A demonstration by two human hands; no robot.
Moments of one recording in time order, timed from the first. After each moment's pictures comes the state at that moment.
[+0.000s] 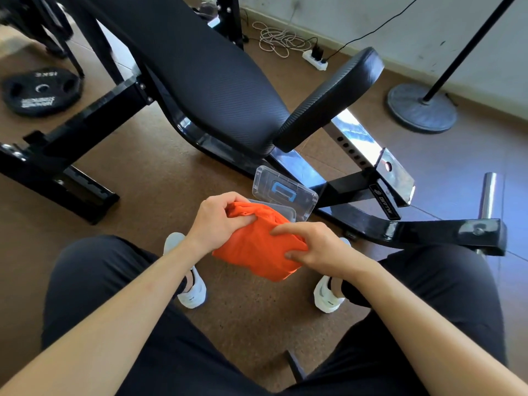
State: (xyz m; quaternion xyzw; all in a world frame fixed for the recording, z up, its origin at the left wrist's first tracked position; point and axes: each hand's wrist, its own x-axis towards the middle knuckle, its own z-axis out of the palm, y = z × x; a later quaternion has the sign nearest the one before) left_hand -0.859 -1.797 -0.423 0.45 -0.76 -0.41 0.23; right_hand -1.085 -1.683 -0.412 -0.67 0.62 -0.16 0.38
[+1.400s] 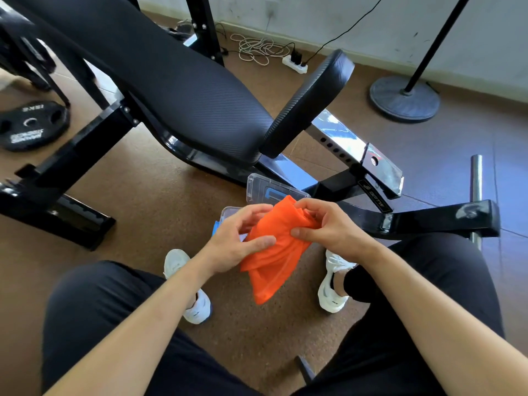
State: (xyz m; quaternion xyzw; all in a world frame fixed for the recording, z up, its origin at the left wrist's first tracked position) left_hand -0.888 -1.775 -0.414 0.31 -0.73 -0.58 0.17; right_hand -1.116 -1.685 -0.392 -0.49 0.53 -0.44 0.53
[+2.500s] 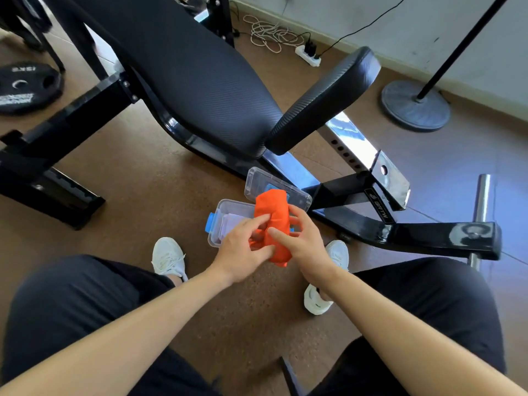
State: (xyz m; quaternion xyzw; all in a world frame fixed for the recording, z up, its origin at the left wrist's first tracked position) left_hand -0.906 -1.765 -0.464 0.43 -0.72 -0.50 0.19; right_hand -1.066 -1.708 -0.449 -0.33 0.68 -0.45 0.48
